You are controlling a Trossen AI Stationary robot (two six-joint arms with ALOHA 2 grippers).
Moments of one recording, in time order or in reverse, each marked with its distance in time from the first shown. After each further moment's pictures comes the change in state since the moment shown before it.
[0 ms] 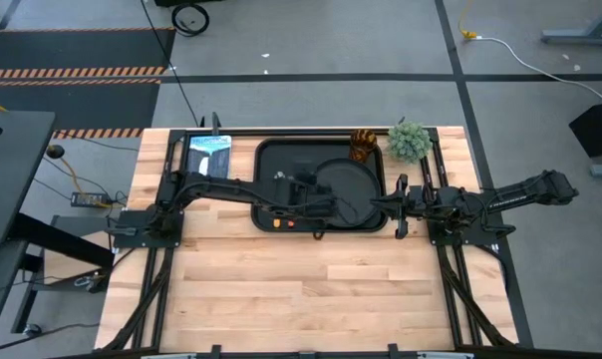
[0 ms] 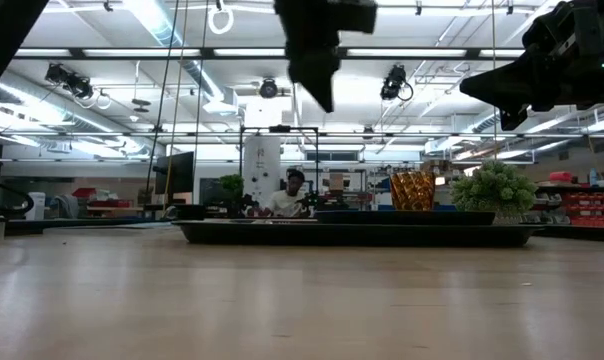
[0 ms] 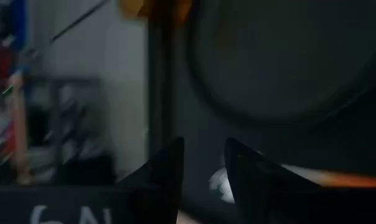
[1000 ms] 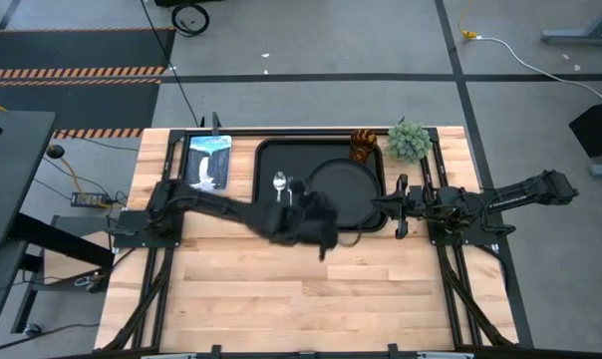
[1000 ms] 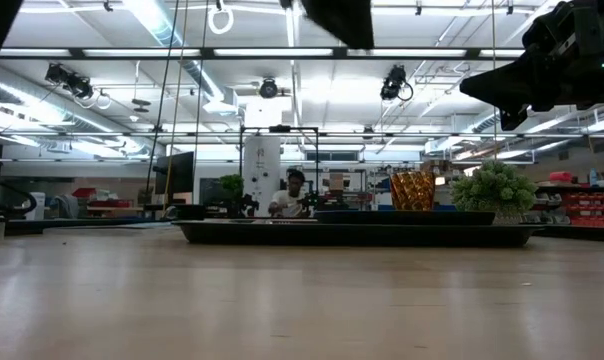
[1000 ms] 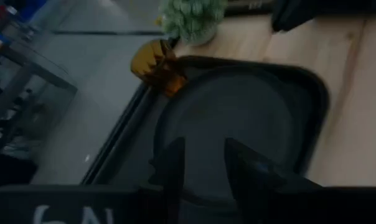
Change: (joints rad) left arm -0.133 -0.028 0.000 0.268 -0.056 -0.399; right arm 0.000 0.000 0.000 0.000 0.000 0.000
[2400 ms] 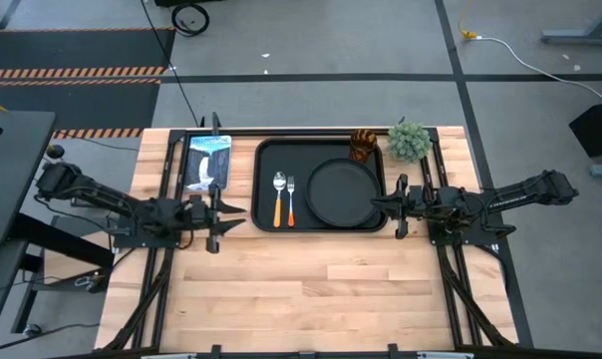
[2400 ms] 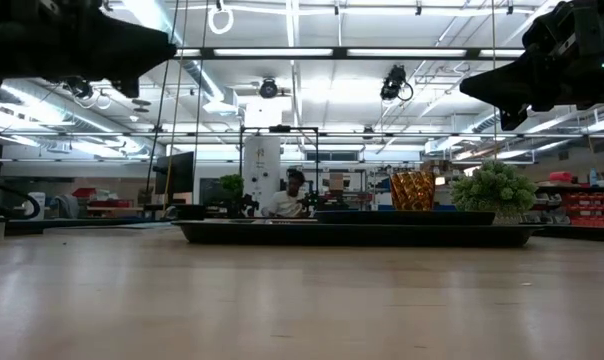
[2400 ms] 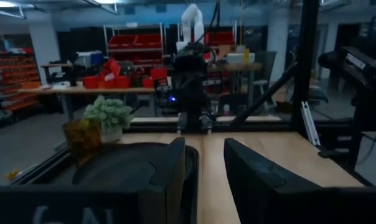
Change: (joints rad) left arm -0.061 -1.291 -1.860 1.616 0.502 0.300; right arm 0.000 0.000 0.000 0.000 0.000 0.000
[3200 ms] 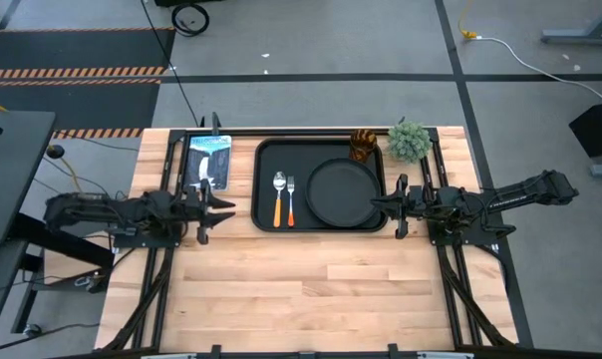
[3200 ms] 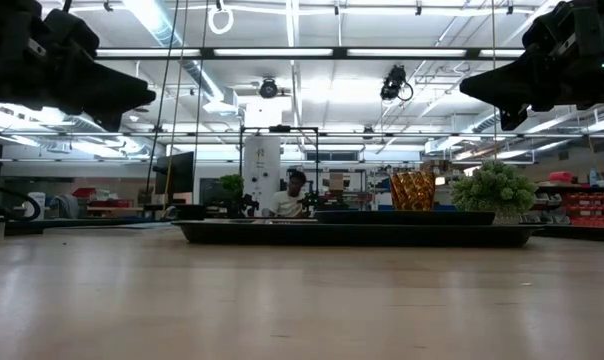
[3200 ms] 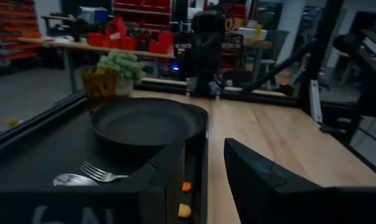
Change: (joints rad) left arm 0.228 -0.562 -0.071 -0.641 0.191 -0.158; right arm 0.000 0.000 0.000 0.000 0.000 0.000
